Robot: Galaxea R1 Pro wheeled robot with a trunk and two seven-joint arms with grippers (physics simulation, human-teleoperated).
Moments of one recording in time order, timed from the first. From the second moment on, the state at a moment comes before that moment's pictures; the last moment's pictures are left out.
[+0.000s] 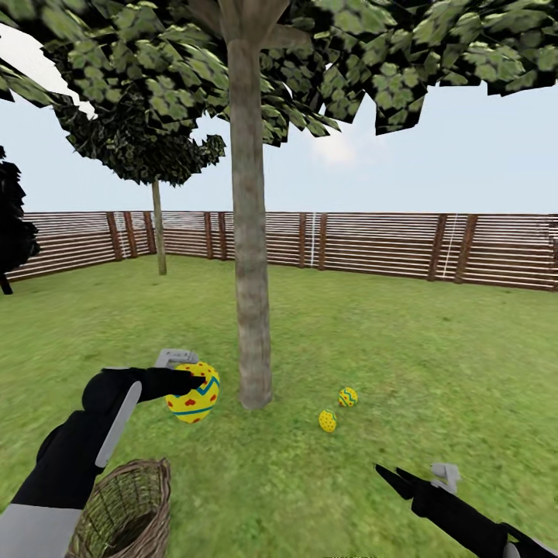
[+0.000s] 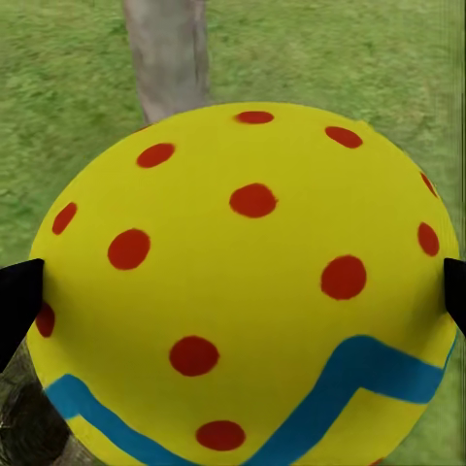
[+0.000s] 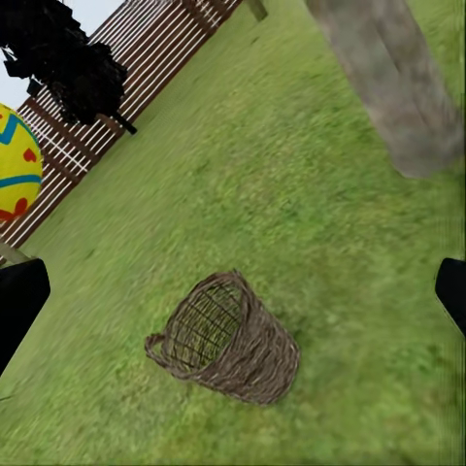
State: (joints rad) left arm -0.55 0.18 -0.09 -1.46 0.16 1.04 -0.18; right arm -0.05 -0.07 -0.43 -1.32 -0.22 0.56 0.97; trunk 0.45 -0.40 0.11
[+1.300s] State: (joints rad) left arm -0.55 0.18 -0.09 -1.46 0.16 1.04 -0.18; right arm -0.05 -0.07 -0.43 -1.31 -0.22 0.57 0.97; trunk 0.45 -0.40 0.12
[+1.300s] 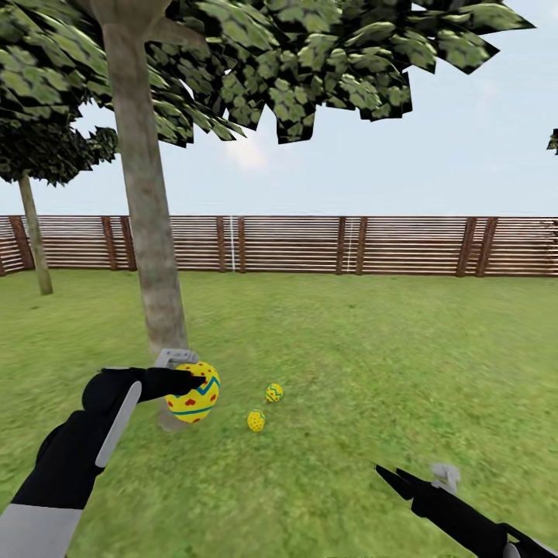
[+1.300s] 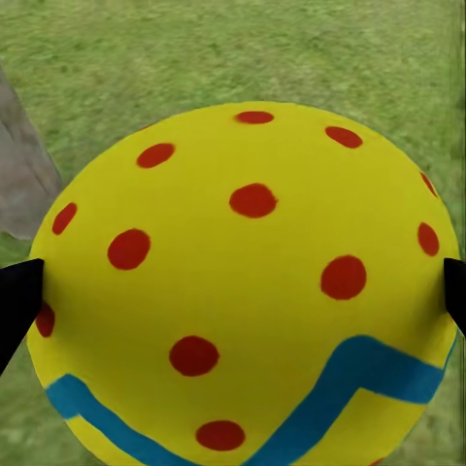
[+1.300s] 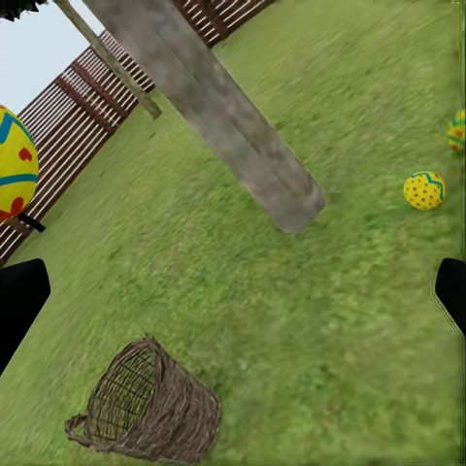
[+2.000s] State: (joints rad) left arm -0.55 0.18 -0.09 -1.46 0.16 1.04 -0.18; right arm -0.05 -0.07 -0.43 -1.31 -0.22 0.57 0.97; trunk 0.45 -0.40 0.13
